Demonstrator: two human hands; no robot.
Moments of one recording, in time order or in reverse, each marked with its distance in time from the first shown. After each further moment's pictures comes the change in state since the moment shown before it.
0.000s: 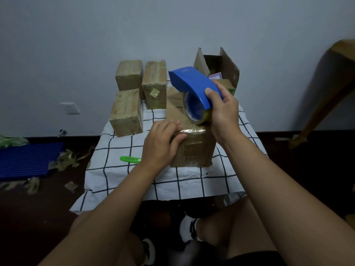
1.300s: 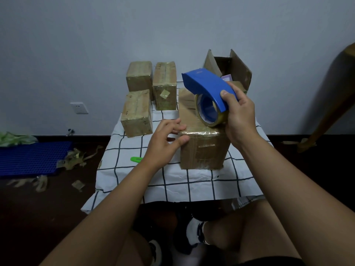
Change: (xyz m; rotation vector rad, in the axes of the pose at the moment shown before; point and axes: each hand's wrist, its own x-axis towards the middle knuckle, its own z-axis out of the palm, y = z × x) left_hand -0.003 -0.026 -0.015 -0.537 -0.108 -0.275; right_hand -0.005 -0.007 0.001 0.015 -0.015 0.012
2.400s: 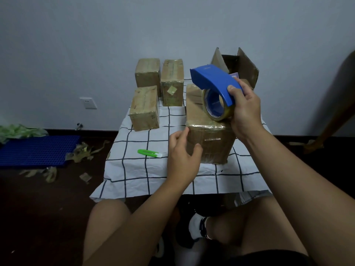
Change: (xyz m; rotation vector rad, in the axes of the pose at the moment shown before) left_hand -0.053 0.034 0.051 0.033 0.241 -0.317; right_hand -0.003 -0.007 0.001 -0.013 -0.008 0.011
